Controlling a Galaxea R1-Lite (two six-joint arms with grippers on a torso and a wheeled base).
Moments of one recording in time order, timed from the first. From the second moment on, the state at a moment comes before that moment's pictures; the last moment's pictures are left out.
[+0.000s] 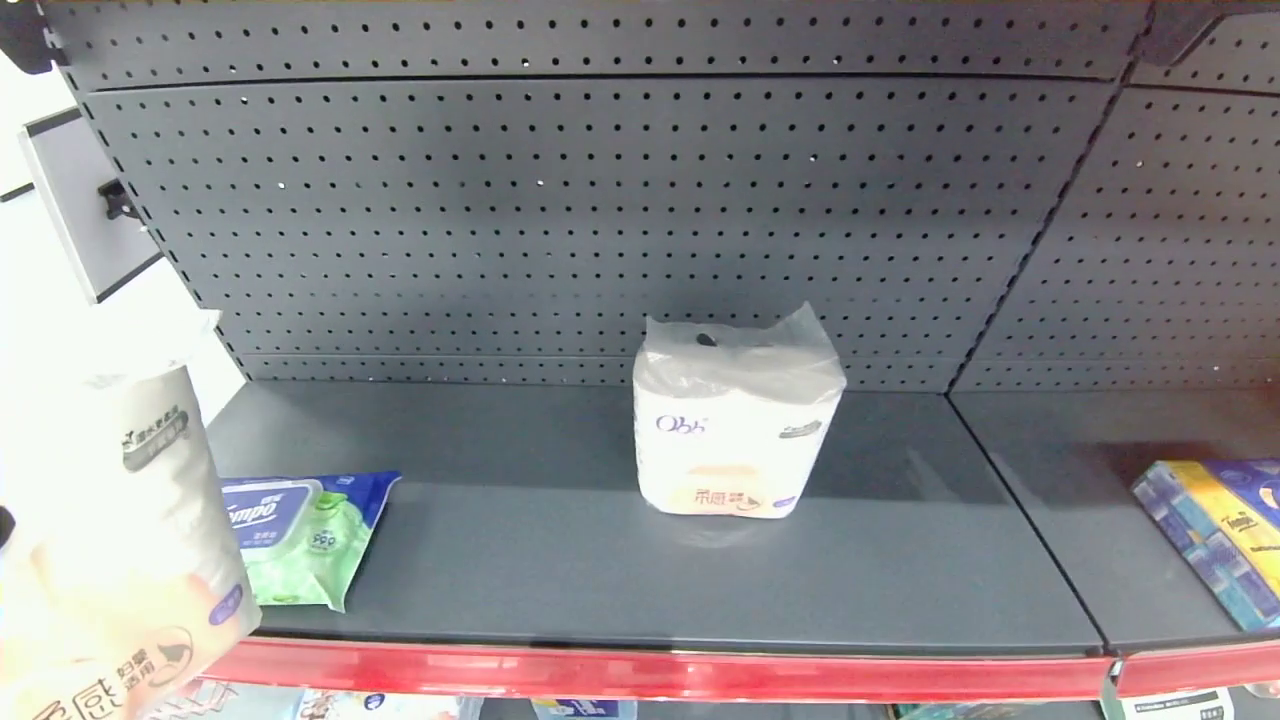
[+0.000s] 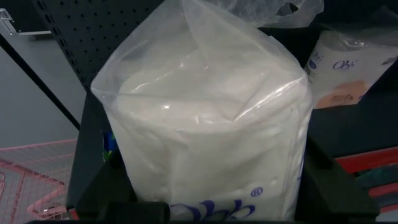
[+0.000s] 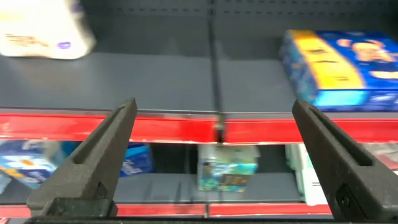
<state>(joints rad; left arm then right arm) 0.03 0.60 -0.60 0.06 -0.25 0.05 0.00 0.00 0.00 0.00 -0.04 -0.03</state>
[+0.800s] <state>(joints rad) 0.02 0.66 -0.58 -0.08 -0.25 0.06 0.00 0.13 -0.17 0.00 -0.01 0.00</state>
